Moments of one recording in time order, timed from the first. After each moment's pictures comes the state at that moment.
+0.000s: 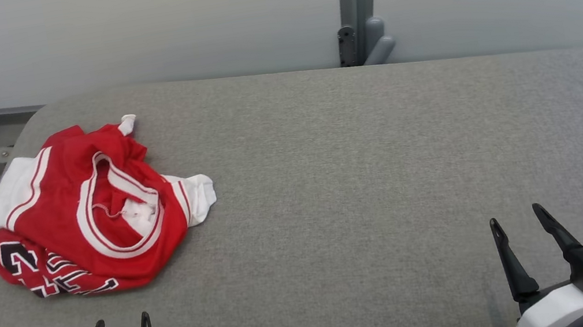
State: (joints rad) left arm 0.02 0.11 0.00 0.38 -0.09 -0.10 -0.26; right arm 0.07 -0.05 -0.04 0.17 -0.03 0.13 -0.26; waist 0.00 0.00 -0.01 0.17
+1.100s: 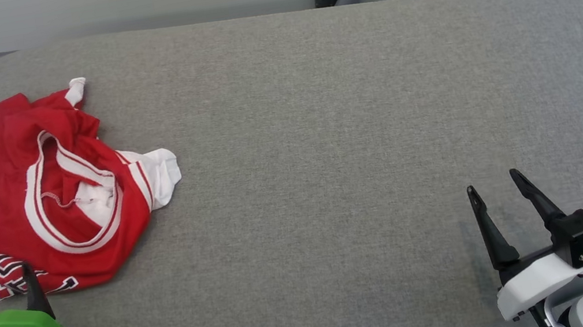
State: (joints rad) left arm -0.35 0.23 0.18 0.72 -0.26 -0.08 -0.14; right arm -0.03 -0.06 0.03 0.17 -0.02 0.13 -0.26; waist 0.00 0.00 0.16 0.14
